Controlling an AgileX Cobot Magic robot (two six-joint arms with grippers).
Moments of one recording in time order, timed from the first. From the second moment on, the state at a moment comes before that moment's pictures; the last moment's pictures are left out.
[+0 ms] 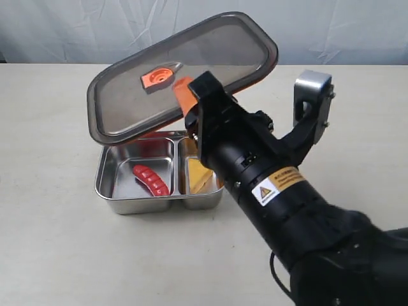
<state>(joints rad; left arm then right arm) -0.10 0.21 -0.35 -0.78 0.61 0.77 1.33 1.54 -0.54 0.68 -1.14 0.81</state>
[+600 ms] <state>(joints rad) -0.10 0.21 -0.35 -0.78 0.58 0.76 1.50 1.88 -0.70 0.97 -1.19 0.88</state>
